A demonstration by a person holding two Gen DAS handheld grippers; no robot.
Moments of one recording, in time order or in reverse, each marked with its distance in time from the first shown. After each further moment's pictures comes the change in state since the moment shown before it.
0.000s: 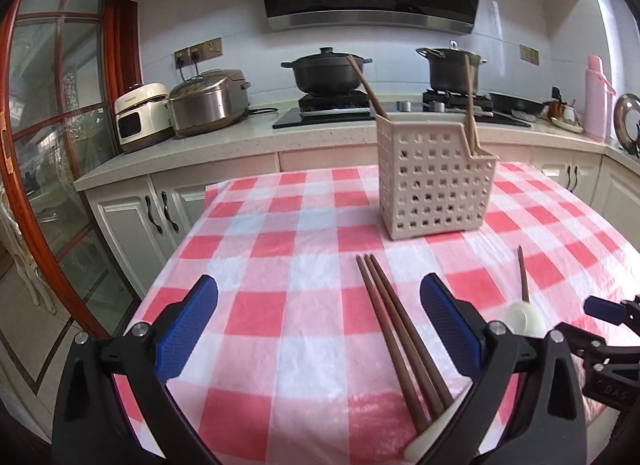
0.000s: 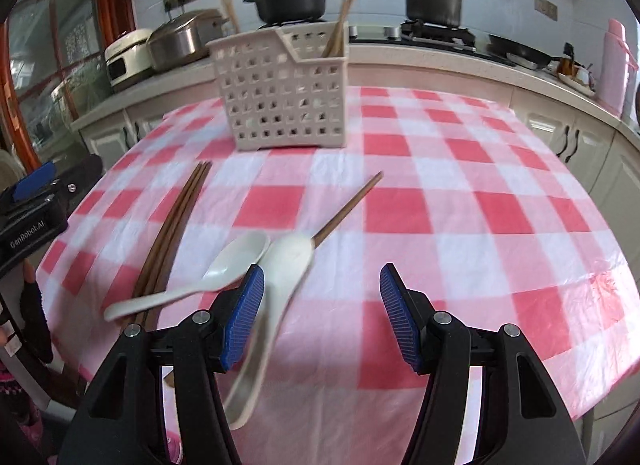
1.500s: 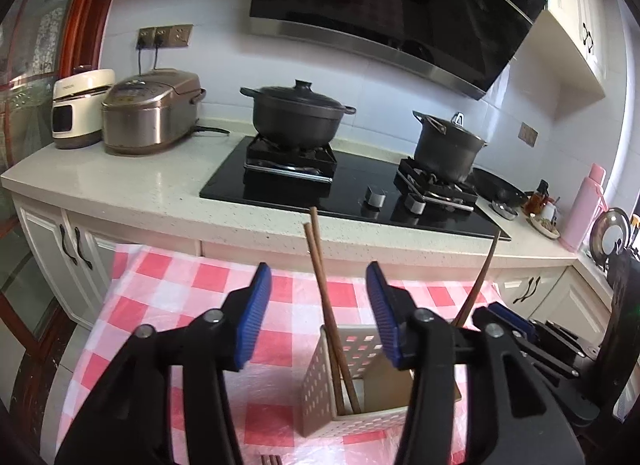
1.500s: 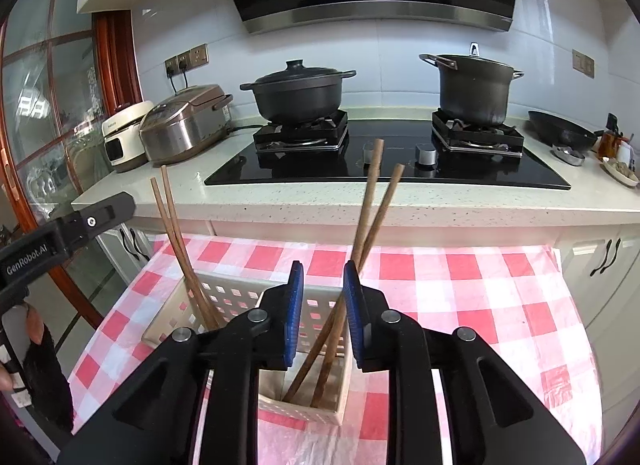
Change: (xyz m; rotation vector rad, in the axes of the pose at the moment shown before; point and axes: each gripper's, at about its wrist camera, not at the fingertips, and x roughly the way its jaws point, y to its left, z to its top) left arm 0.129 0.001 0.222 -0.240 -0.010 -0.209; right arm 0.058 -0.043 0.256 0.012 -0.202 0.085
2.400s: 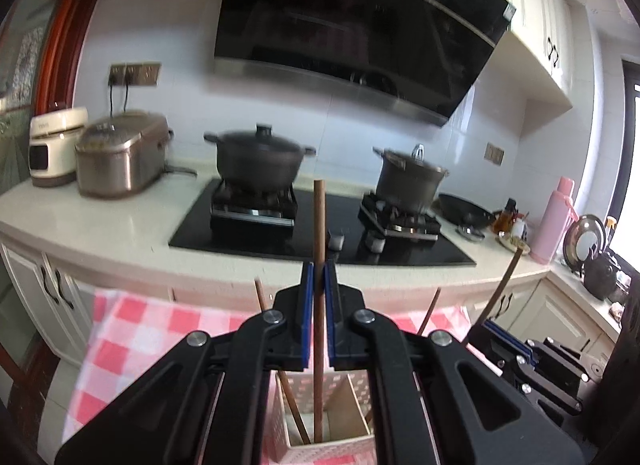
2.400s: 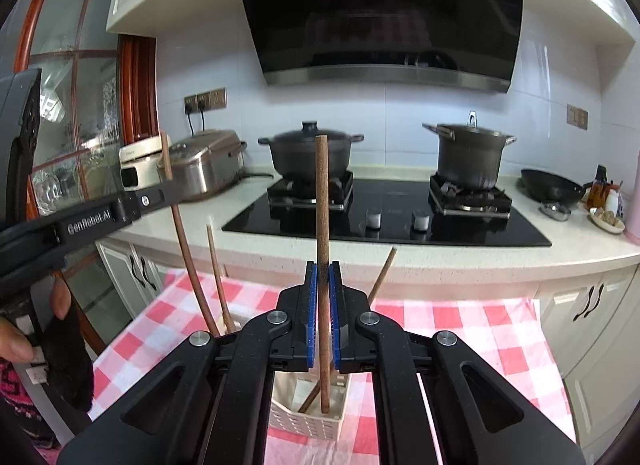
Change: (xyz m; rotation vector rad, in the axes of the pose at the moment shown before) left arm -0.021 -0.035 0.038 0.051 -0.080 -0.115; right arm -0.051 0.021 0.019 -0.082 -0.144 -0.005
